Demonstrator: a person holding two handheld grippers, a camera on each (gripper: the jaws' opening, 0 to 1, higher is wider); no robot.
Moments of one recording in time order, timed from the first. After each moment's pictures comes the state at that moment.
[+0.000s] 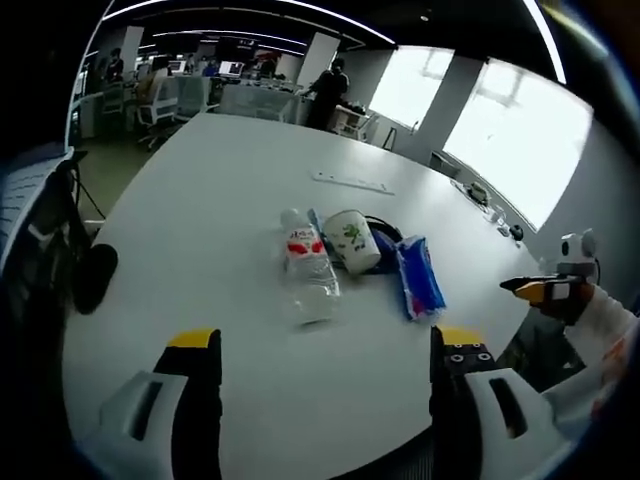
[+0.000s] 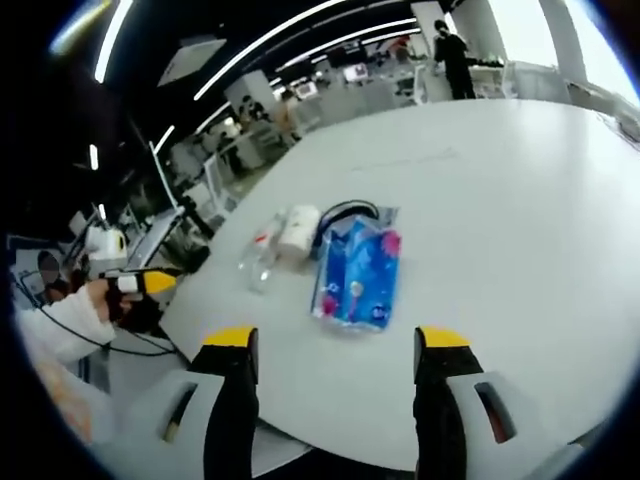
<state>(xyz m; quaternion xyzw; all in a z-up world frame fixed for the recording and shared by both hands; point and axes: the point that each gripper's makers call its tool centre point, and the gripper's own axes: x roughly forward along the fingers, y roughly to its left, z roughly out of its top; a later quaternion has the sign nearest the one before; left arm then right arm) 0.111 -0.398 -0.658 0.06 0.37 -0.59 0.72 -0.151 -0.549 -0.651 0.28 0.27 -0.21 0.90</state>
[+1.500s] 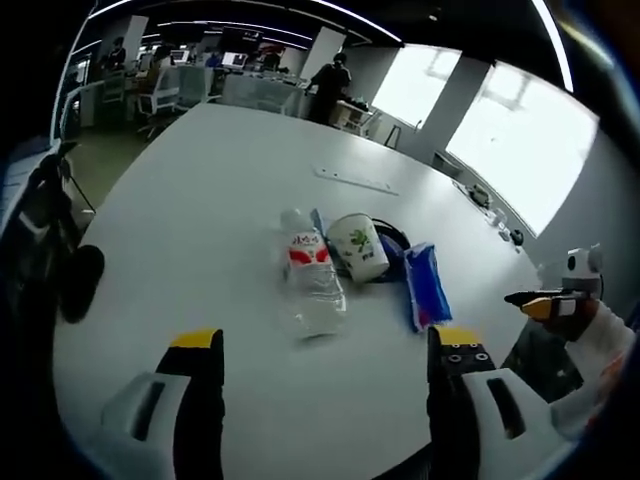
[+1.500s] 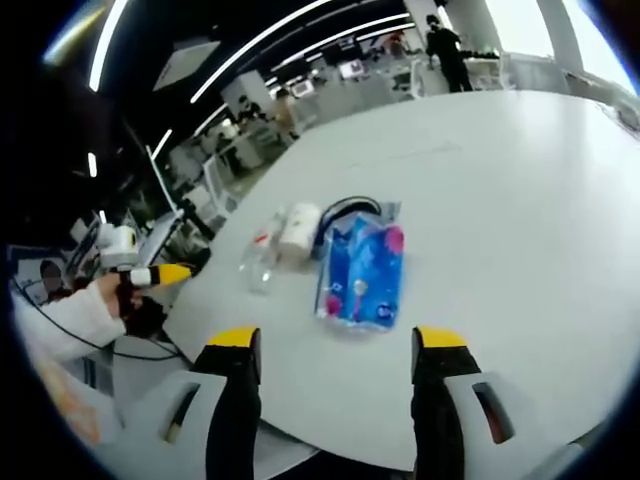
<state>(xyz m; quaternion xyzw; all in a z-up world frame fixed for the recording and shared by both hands) 0.120 -0.427 -0.668 0.06 0.39 -0.59 0.71 -0.143 -0.548 -0.657 0.29 0.28 -0.21 0.89</state>
